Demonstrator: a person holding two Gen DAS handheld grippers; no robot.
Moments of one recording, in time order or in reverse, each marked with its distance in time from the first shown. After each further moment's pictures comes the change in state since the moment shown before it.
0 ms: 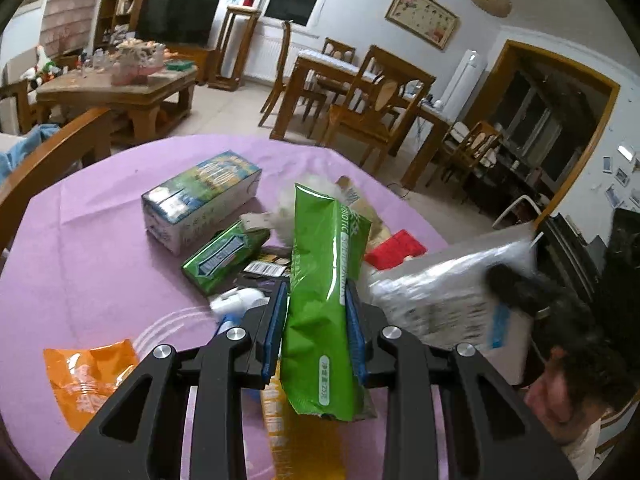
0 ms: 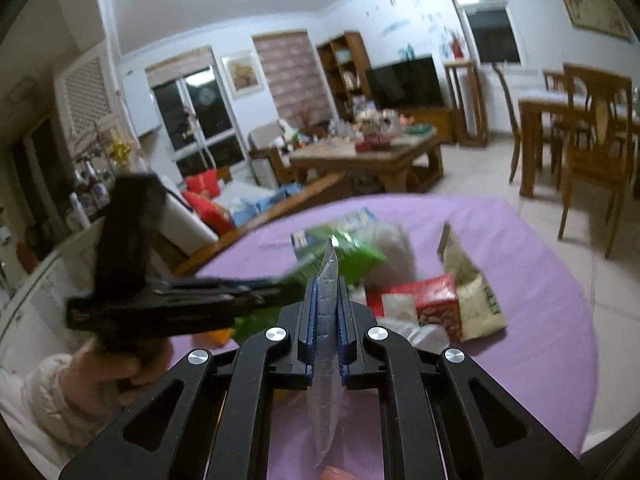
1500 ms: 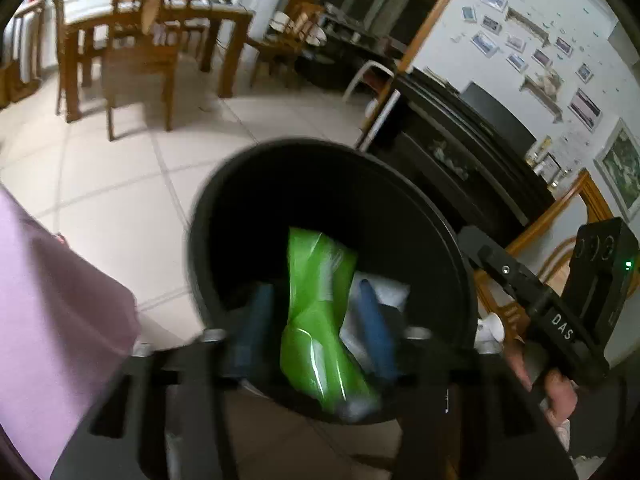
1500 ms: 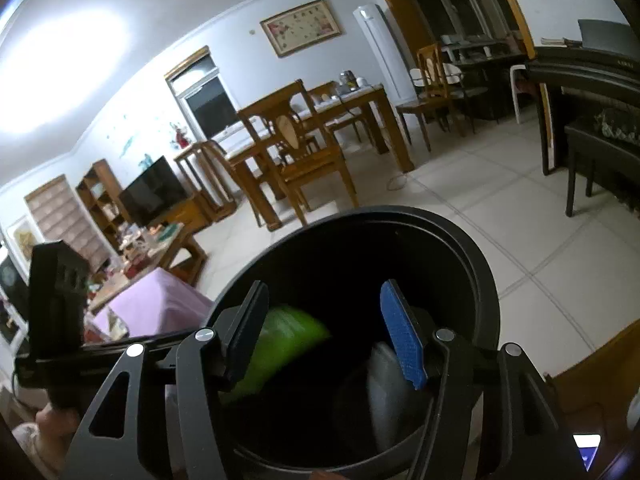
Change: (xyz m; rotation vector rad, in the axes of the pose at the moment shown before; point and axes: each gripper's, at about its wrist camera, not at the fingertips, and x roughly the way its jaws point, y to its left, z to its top) left arm 0.148 -0.343 -0.060 0.409 0.316 -0.459; right arm -0.342 -0.238 -0.215 0.555 -0.279 -0.773
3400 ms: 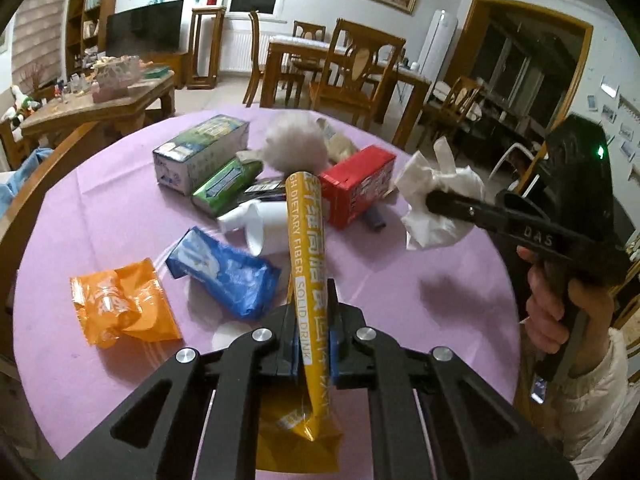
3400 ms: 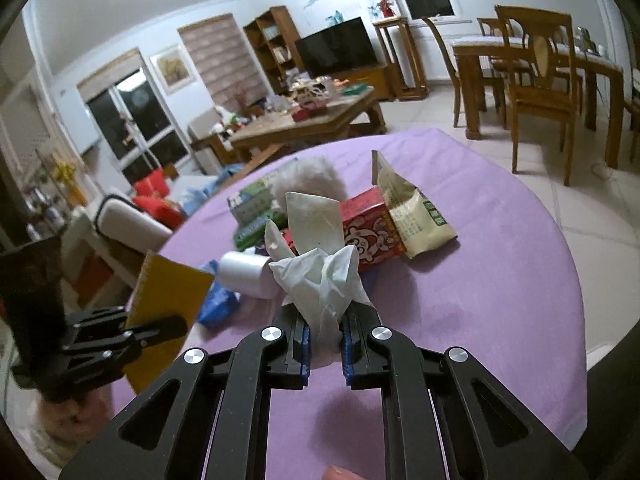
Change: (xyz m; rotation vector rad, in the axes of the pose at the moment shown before) left arm -0.271 0.177 -0.183 -0.279 -0.209 0.466; right arm 0.123 0.403 -0.104 -0.450 0.454 0.541
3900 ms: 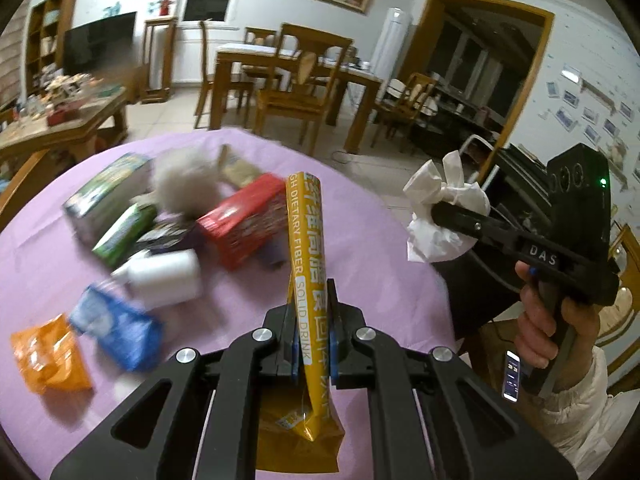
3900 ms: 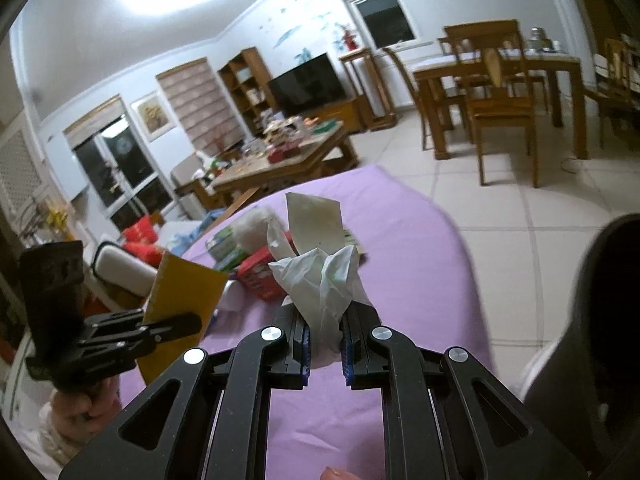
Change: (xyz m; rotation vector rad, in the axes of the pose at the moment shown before) left arm 0.027 -0.077 0.032 0.104 -0.009 -0.135; right arm -0.108 -0.057 -0.016 0.102 -0.152 -0.070
